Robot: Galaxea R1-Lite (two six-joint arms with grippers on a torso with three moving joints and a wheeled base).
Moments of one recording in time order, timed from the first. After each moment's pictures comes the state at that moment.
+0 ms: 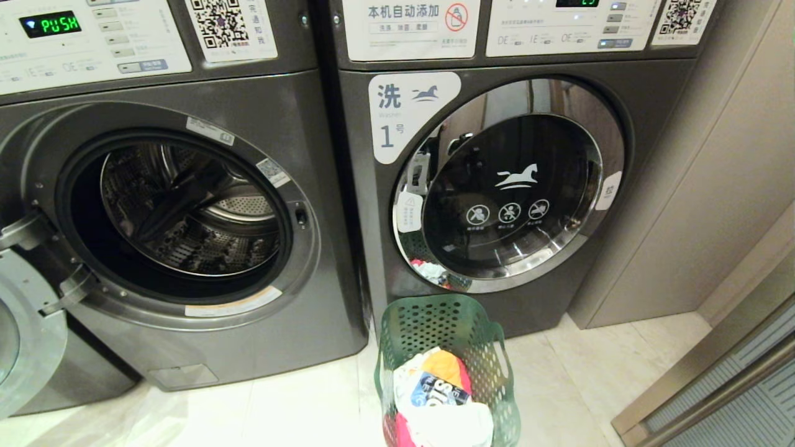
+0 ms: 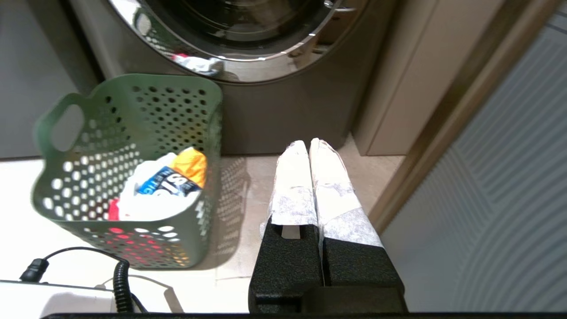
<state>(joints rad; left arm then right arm) 0.00 0.00 0.00 0.00 0.00 0.00 0.00 0.00 0.00 0.00 0.03 -0.09</state>
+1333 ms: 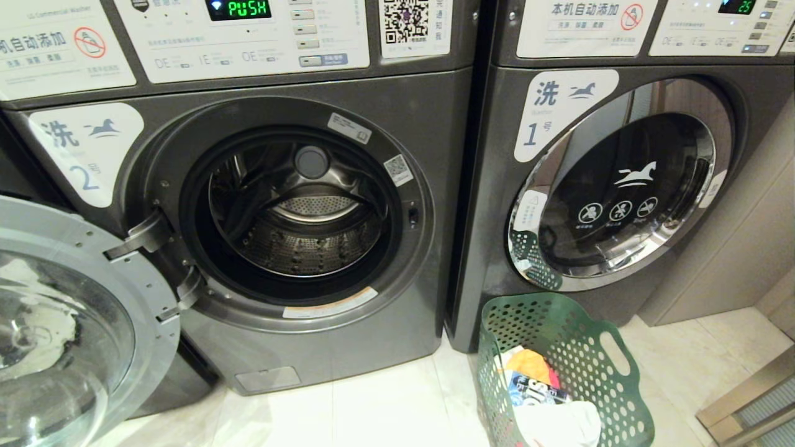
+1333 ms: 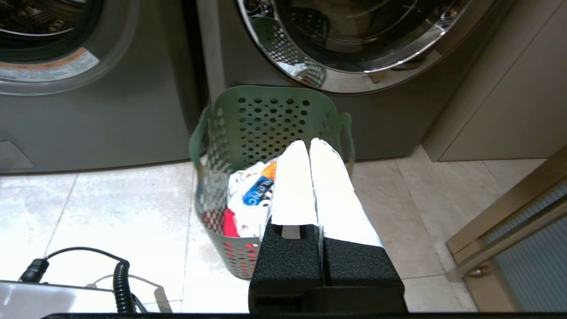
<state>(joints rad) 0.00 0.00 0.00 0.00 0.00 0.00 0.00 0.00 0.00 0.00 0.03 -0.09</state>
